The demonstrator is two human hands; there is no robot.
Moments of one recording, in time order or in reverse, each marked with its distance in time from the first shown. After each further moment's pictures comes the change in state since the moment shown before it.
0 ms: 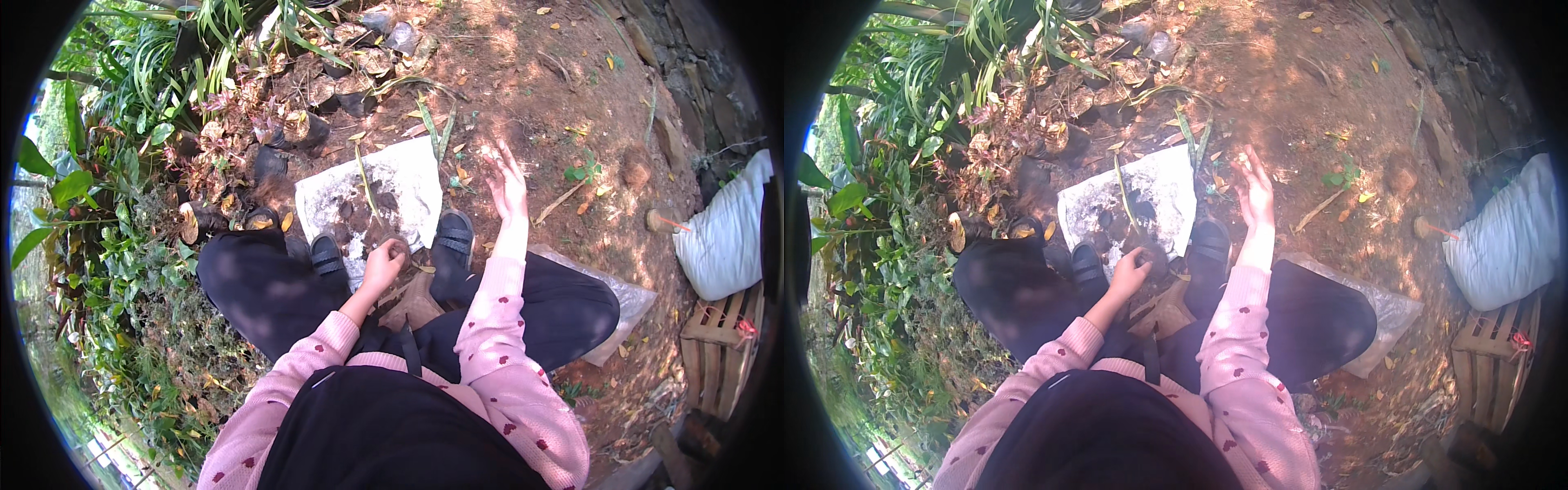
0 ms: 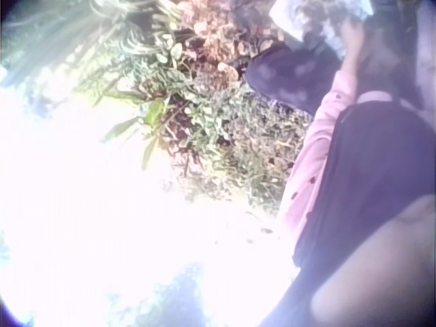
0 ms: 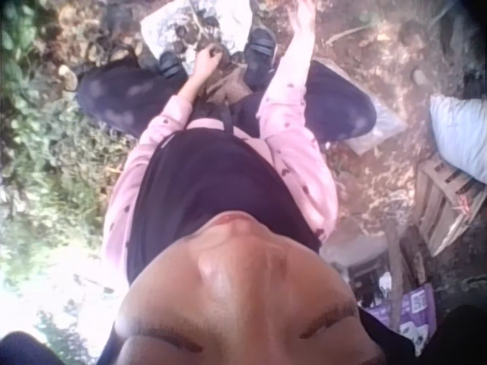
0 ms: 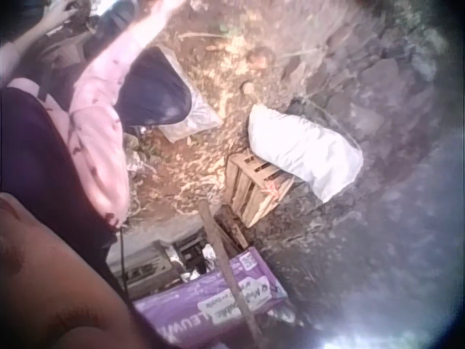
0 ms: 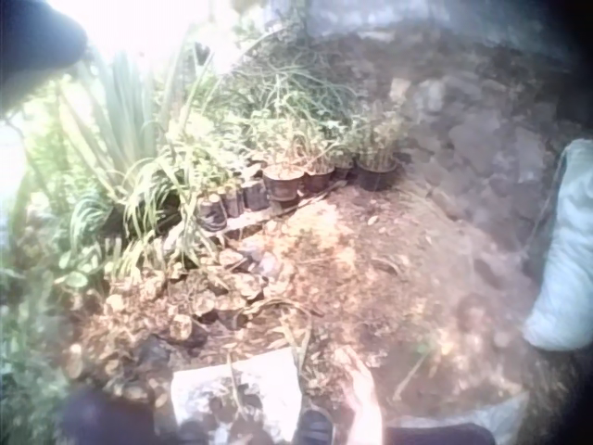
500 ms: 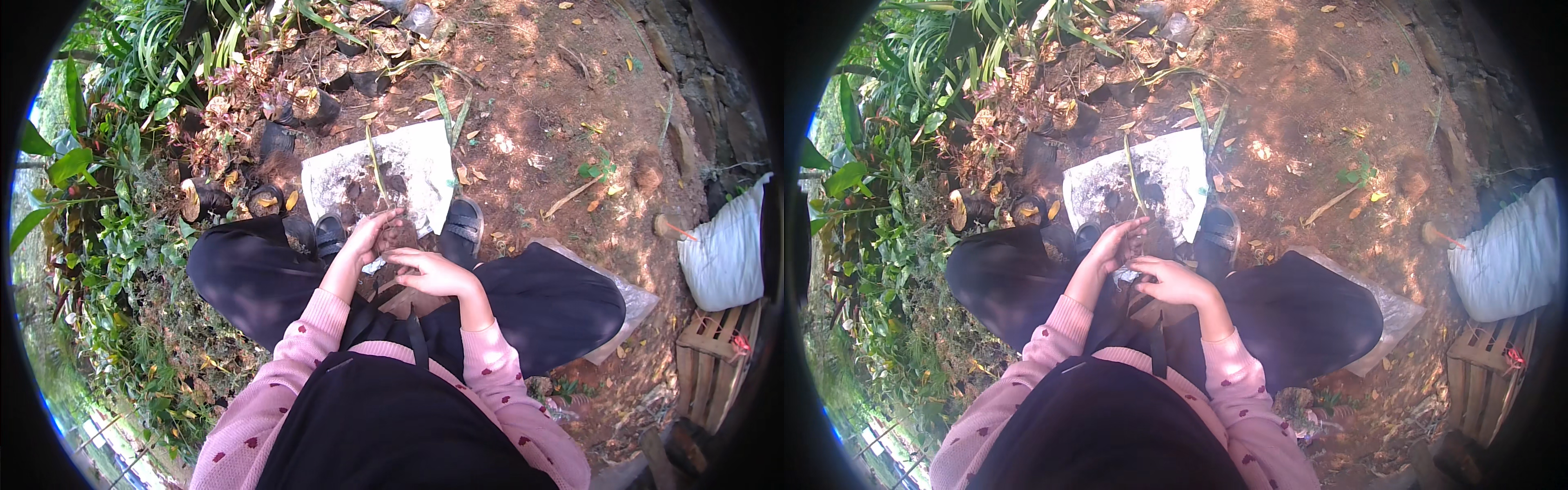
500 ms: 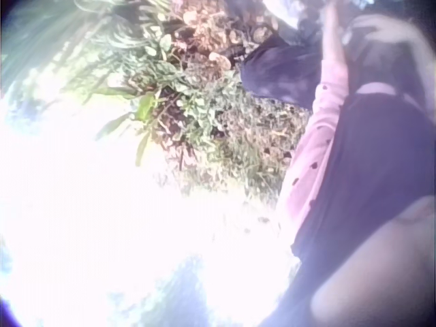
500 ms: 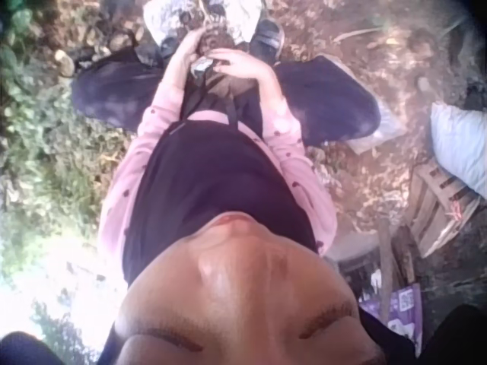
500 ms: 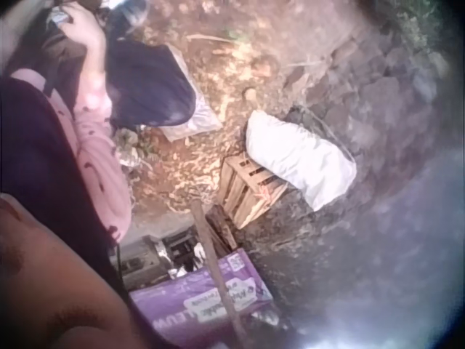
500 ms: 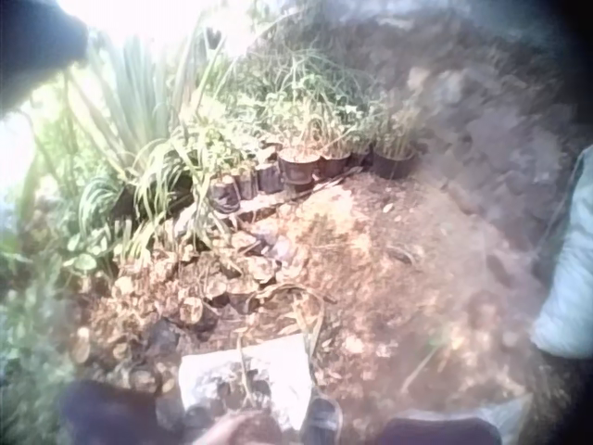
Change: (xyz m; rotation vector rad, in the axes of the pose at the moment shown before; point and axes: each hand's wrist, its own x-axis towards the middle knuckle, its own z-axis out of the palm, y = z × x) left_hand 0.025 -0.006 -0.050 -1.043 -0.353 -0.391; right_hand -0.158 0.048 0.104 -0.980 -0.994 0.166
